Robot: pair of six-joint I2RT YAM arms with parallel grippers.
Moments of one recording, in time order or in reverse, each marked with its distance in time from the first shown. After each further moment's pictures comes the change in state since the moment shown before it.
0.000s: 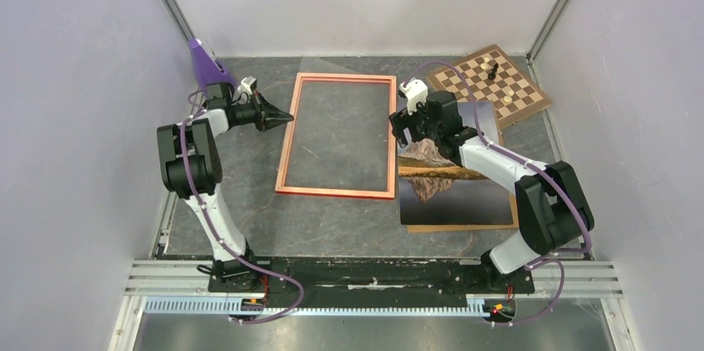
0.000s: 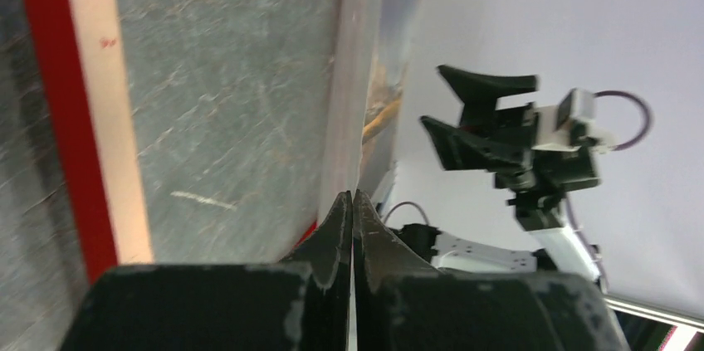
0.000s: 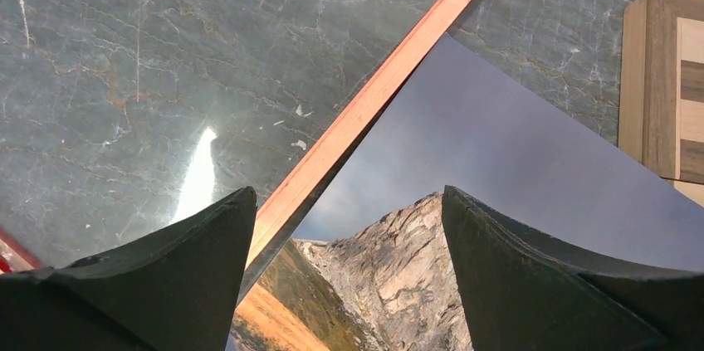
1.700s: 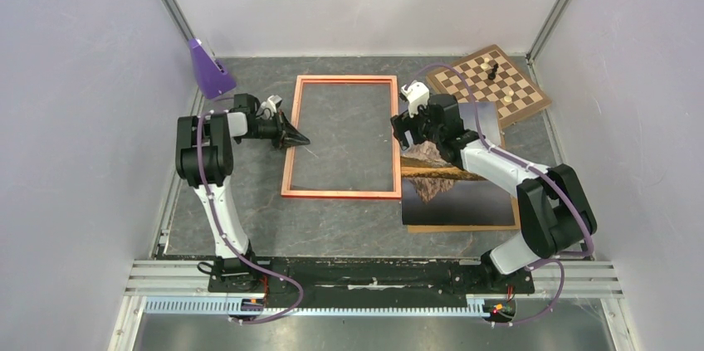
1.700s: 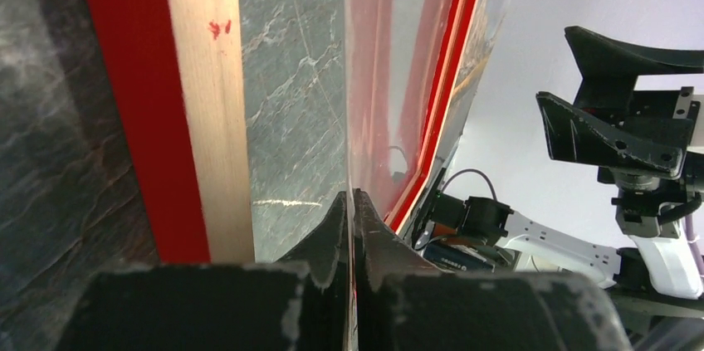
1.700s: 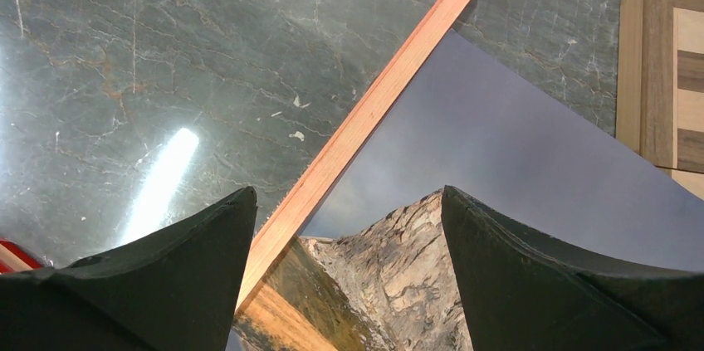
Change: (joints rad) left arm -0.114 0.105 -0.007 -0.229 -0.145 0.308; right arm 0.000 -0.020 -0.031 0.016 0.006 -0.002
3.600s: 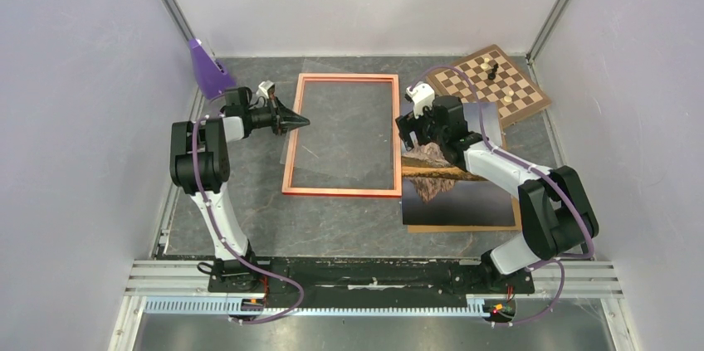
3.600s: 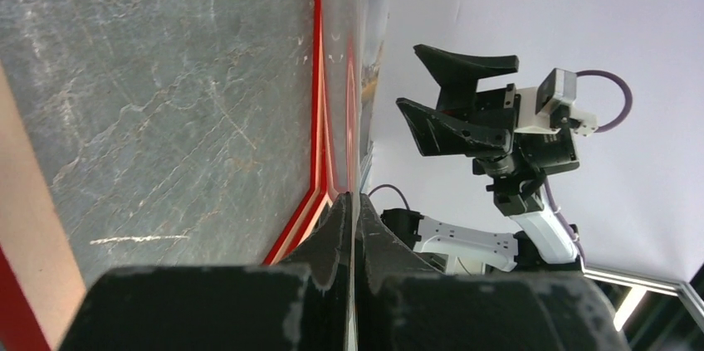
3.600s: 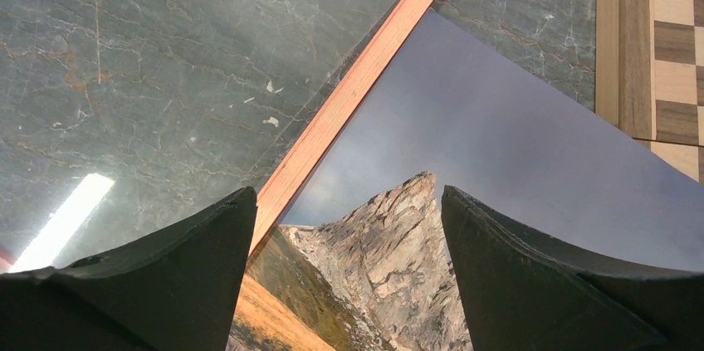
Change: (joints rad) left arm 0.011 -0.084 -0.092 0.492 0.172 -0.477; right arm -0.028 -0.016 -0.033 0.010 0.021 -0.006
